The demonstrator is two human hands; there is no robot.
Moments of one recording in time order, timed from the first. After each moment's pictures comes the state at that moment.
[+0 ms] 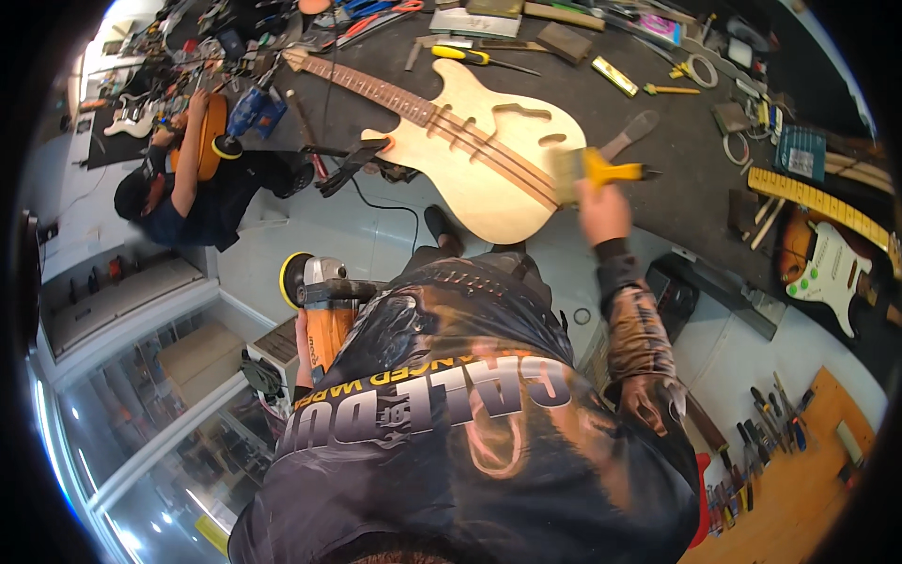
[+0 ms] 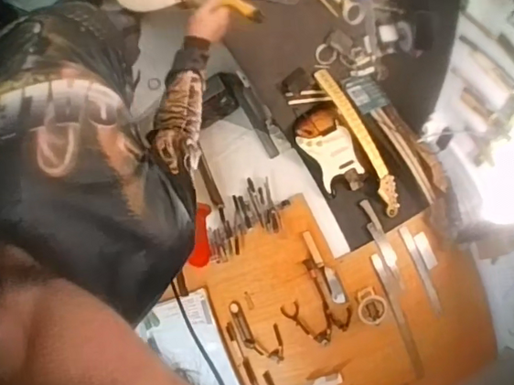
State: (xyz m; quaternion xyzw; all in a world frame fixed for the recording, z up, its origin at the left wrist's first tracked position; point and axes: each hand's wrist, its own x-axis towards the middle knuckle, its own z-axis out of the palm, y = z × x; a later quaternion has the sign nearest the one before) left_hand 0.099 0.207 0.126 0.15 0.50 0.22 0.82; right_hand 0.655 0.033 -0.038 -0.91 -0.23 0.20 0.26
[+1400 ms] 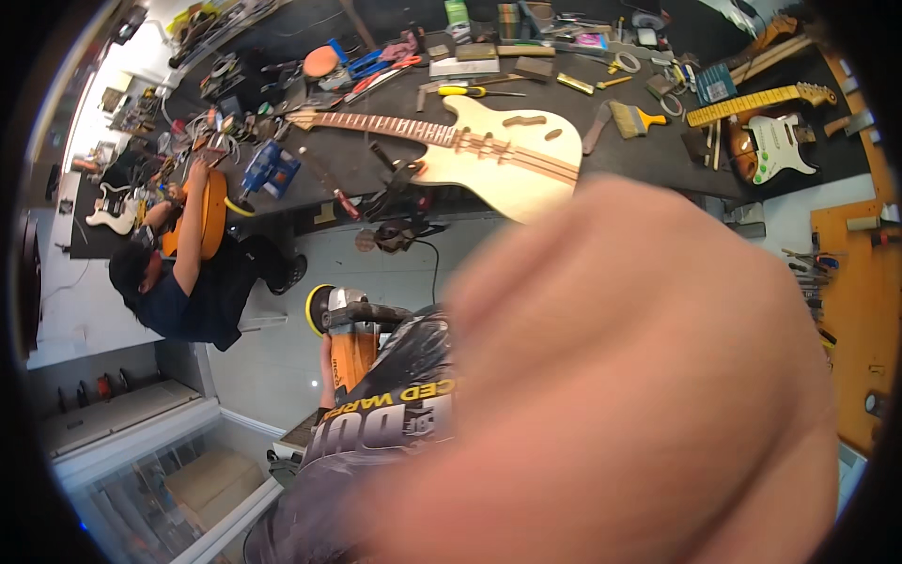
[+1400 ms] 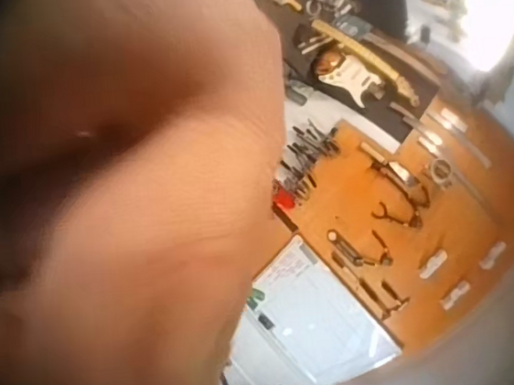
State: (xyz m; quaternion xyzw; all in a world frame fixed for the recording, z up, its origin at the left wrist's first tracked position) left_hand -0.045 0.309 0.095 0.15 0.36 0.11 0.91; right_hand 0.366 0.103 0.430 -0.15 -0.76 0.22 0.59
